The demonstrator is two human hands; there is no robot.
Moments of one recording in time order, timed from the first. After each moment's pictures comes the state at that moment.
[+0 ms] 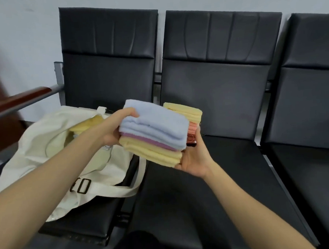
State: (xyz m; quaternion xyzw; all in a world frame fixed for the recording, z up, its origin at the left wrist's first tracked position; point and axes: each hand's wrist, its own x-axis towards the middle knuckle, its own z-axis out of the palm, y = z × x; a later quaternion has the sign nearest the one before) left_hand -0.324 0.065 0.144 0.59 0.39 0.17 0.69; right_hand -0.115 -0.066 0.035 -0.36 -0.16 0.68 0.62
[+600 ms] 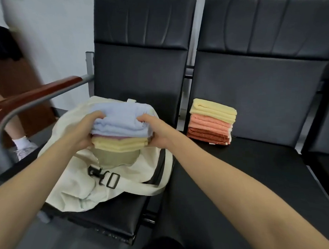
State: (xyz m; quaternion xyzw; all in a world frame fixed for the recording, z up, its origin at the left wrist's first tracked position) left_hand -0.446 0.146 0.095 0.50 0.54 0.36 0.57; right_hand -0.255 0.073 0.093 -0.54 -0.28 0.63 0.48
